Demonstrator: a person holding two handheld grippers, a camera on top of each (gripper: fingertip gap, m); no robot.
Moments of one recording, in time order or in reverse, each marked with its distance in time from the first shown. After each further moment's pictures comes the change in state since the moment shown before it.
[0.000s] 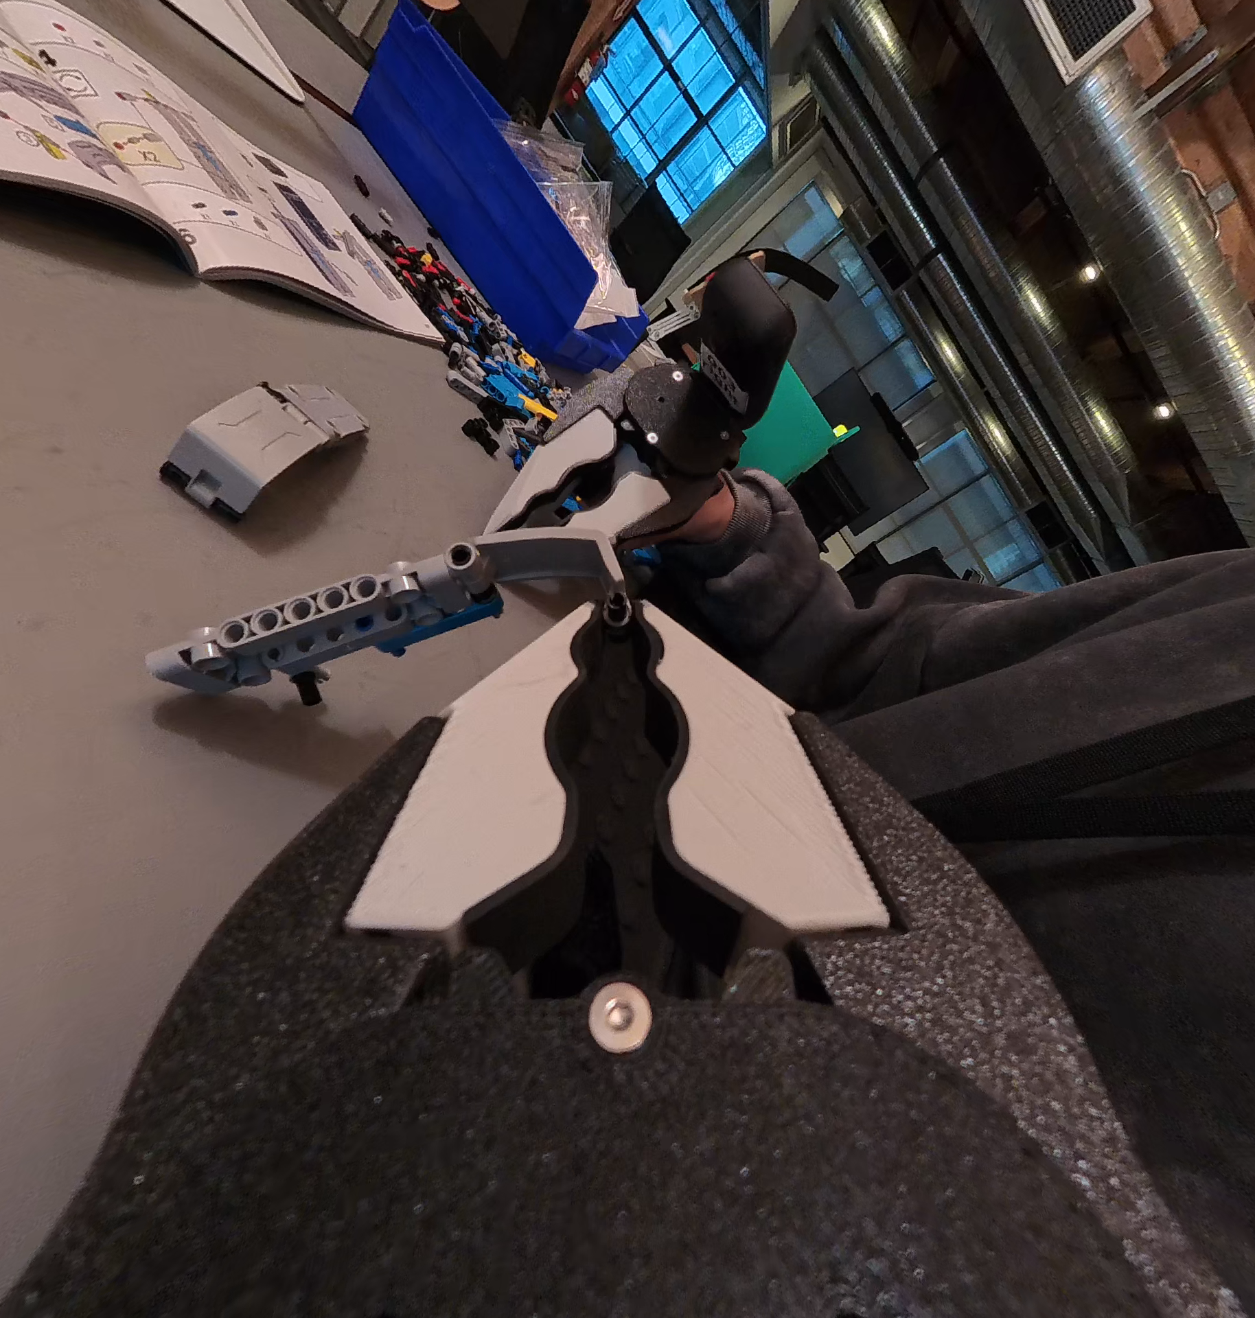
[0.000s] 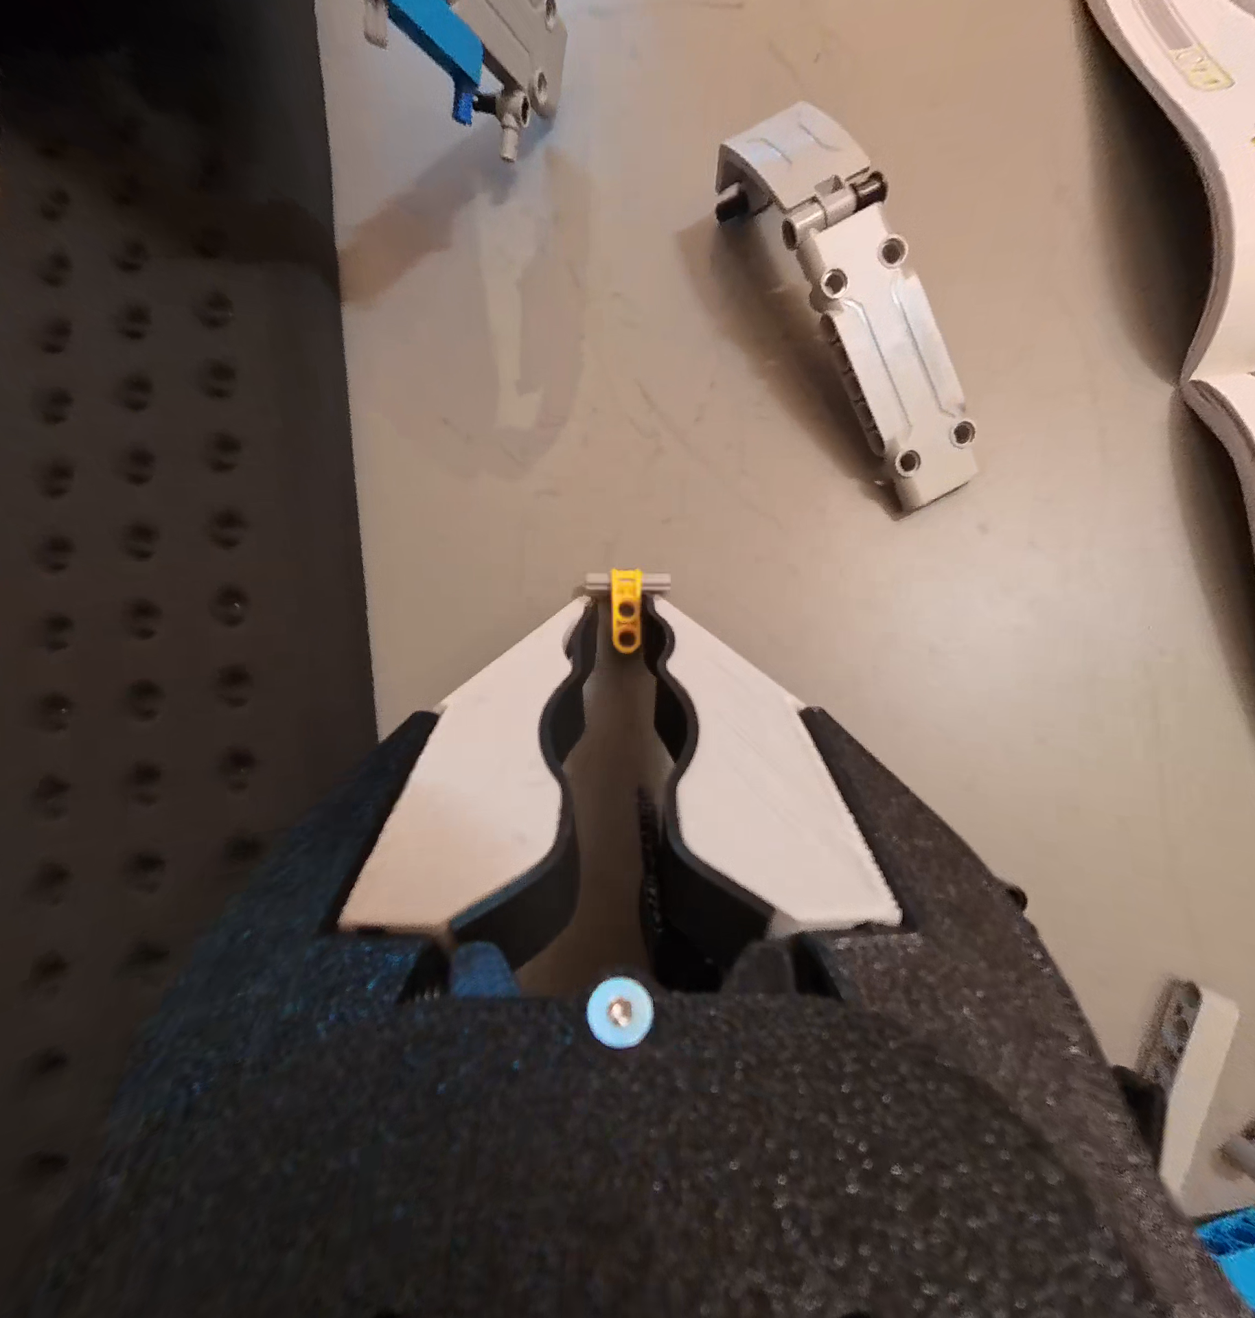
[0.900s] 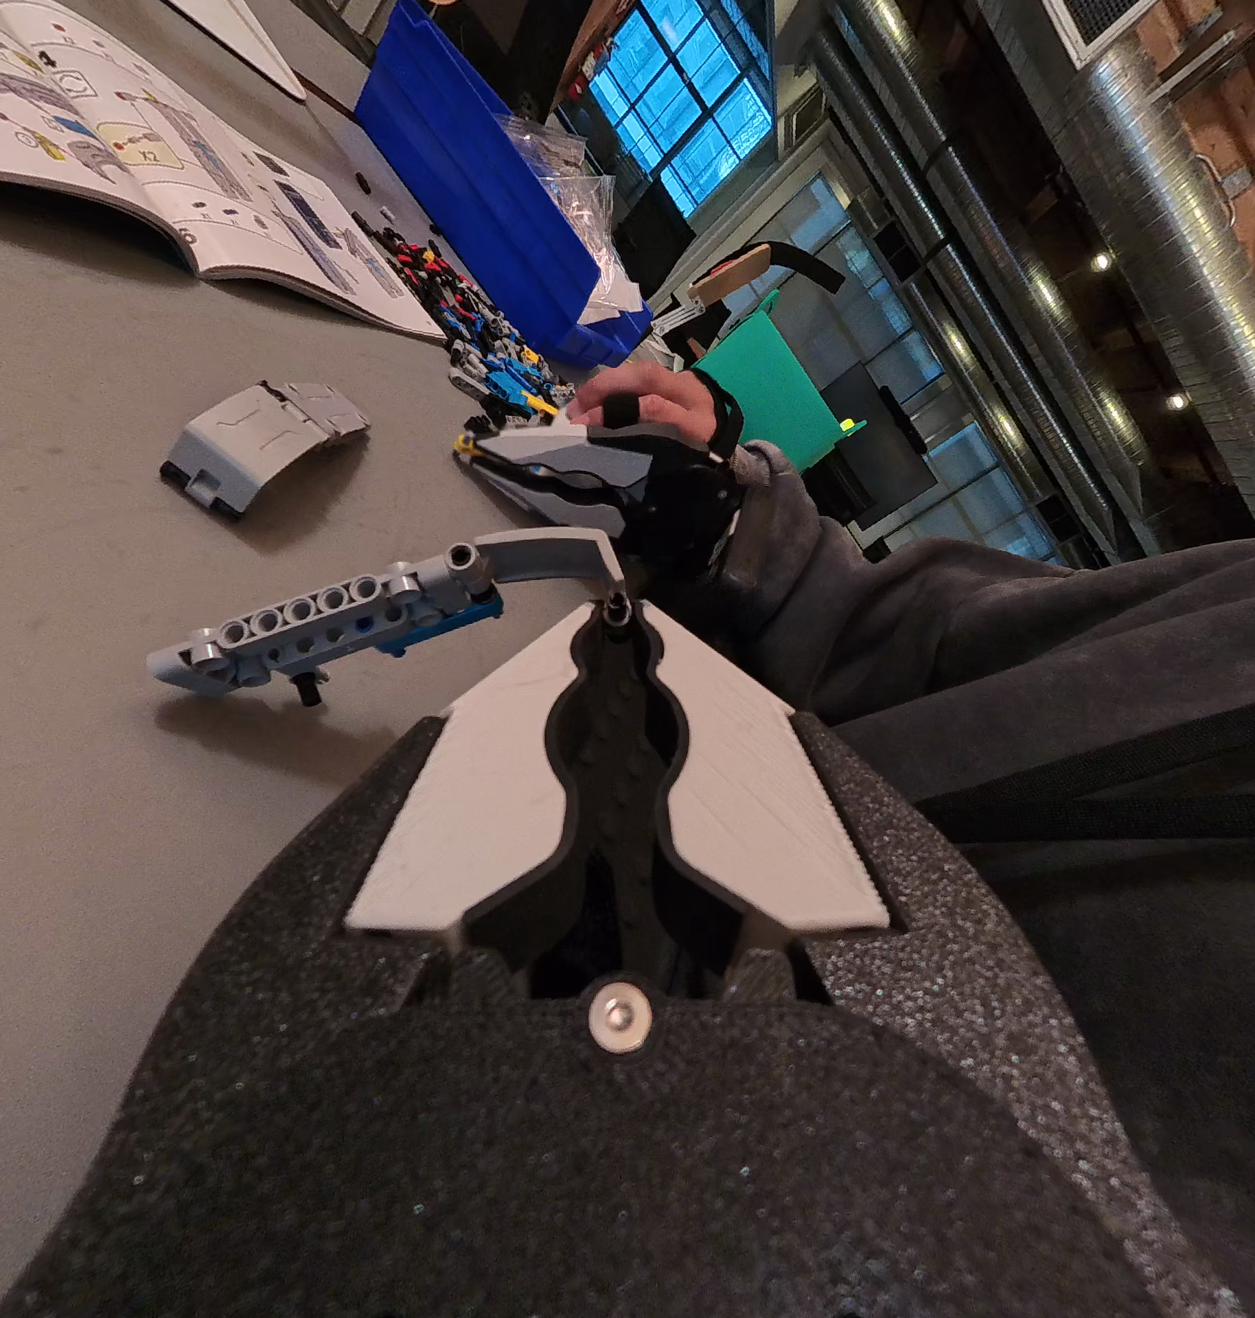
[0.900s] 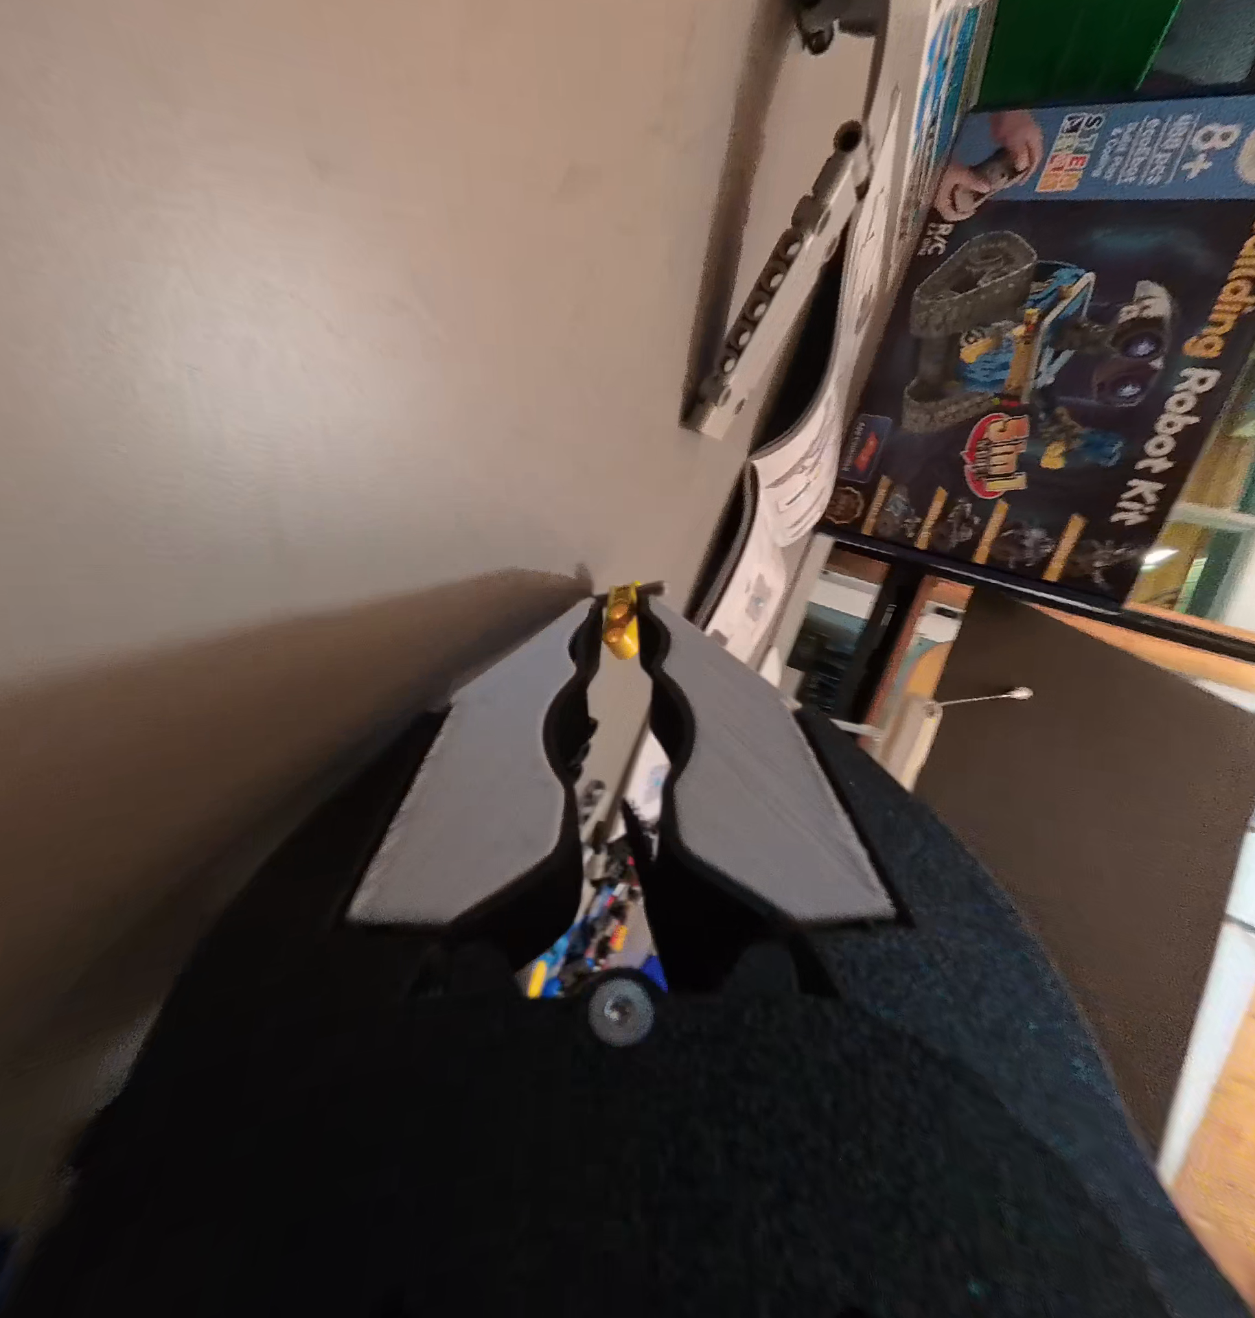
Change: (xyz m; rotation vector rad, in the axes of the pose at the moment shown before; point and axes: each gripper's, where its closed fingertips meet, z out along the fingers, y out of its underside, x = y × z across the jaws) left arm 0.000 0.001 0.001 -0.005 -0.008 0.011; right arm 0.067 0.019 -0.035 -0.293 0.769 -1.093
